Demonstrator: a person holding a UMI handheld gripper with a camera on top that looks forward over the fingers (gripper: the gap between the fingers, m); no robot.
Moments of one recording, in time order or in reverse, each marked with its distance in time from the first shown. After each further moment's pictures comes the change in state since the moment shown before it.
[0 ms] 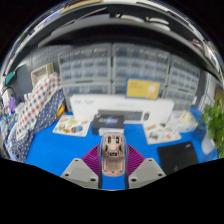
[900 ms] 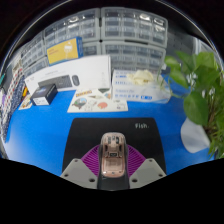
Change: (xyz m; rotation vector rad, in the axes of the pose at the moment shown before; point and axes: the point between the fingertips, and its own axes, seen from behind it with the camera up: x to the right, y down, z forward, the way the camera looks) arm 0.316 0.128 0.040 -0.247 0.027 0.044
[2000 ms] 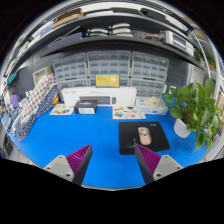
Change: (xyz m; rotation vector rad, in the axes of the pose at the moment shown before) arm -0.157 0.024 -0.224 0.220 -0.005 -0.023
